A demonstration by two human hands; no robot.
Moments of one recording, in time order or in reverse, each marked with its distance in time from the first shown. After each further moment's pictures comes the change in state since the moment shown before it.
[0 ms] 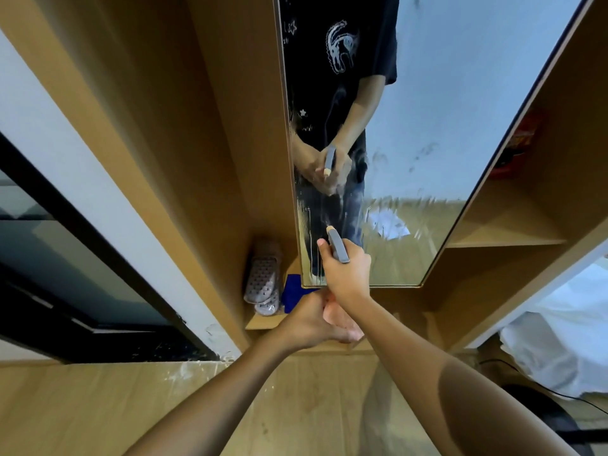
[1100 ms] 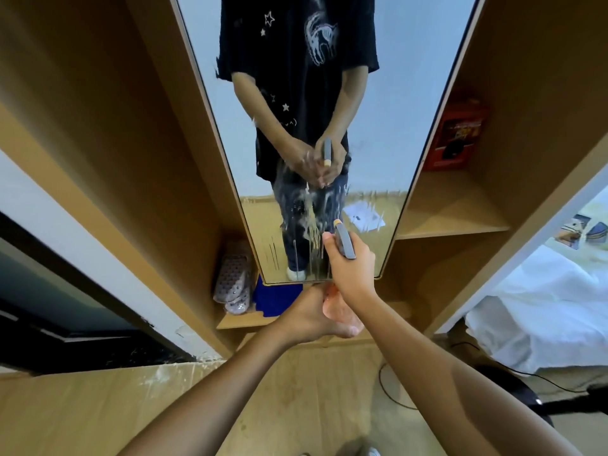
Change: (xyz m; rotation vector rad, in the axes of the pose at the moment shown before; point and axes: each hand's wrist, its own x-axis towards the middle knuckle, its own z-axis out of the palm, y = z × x) left_hand 0.031 0.063 0.070 0.059 -0.058 0.040; right_hand 0.014 0.021 -0.104 0.099 0.029 -0.034
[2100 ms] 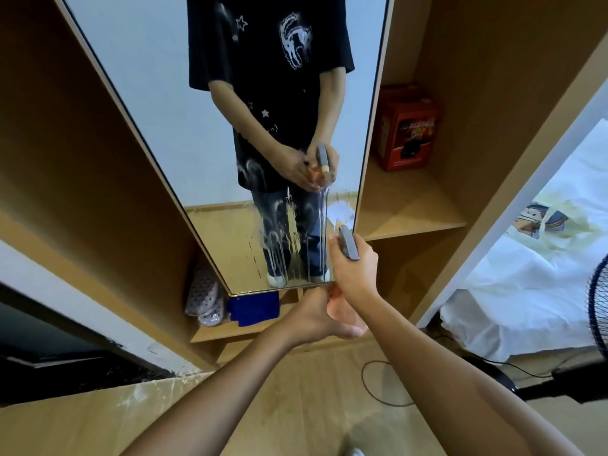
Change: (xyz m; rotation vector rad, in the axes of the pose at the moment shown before) left_hand 0.055 0.034 0.062 0.019 -0.066 0.030; right_hand 0.034 0.033 -0.076 0.039 0.114 0.062
